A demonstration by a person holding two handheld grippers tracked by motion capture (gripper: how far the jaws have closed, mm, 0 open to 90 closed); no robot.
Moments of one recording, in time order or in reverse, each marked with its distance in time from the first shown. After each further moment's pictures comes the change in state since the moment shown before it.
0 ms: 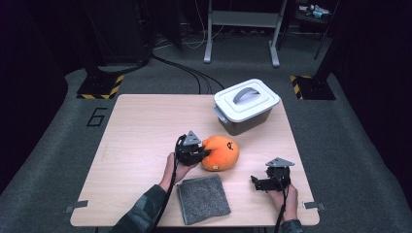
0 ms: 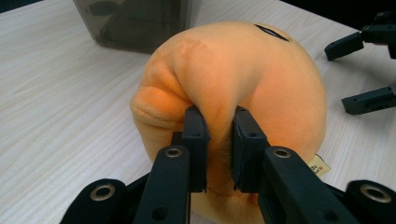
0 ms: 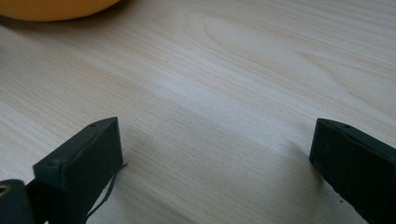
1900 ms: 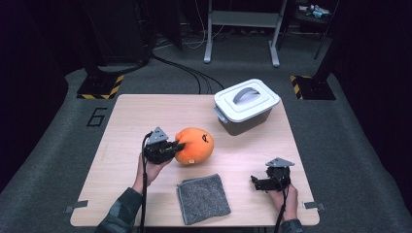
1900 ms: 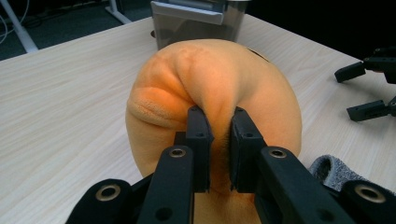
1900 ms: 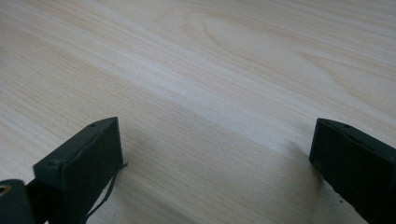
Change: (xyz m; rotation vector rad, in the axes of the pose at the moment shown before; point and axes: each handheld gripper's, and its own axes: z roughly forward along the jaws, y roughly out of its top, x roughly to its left) left arm 0.040 -0.017 -0.085 -0.108 0.078 -0.044; right arm 0.000 0.000 0.000 0.002 -0.002 0.007
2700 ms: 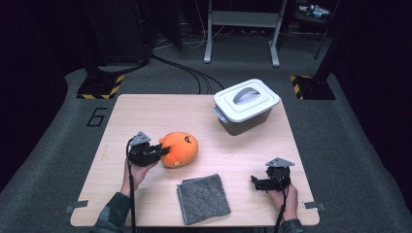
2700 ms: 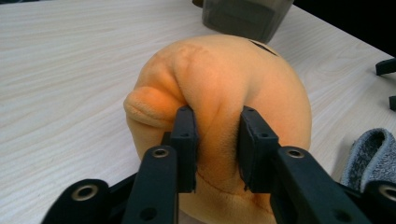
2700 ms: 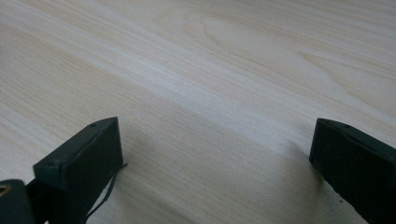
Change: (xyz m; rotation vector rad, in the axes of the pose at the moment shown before) left arm 0.045 -0.041 -0.015 0.032 0.038 -0.127; right arm 0.000 0.000 0.000 0.000 -0.001 0.001
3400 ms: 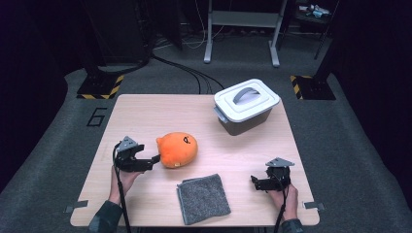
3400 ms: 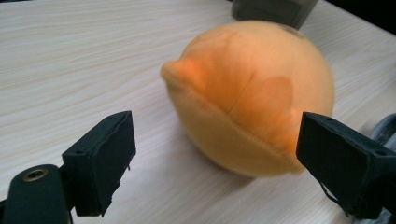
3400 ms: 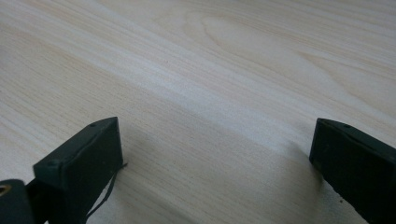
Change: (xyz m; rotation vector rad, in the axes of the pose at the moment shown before) left arm 0.006 -0.020 -0.037 0.007 0.123 -0.031; right arm 0.000 0.000 0.000 0.000 0.000 -0.002
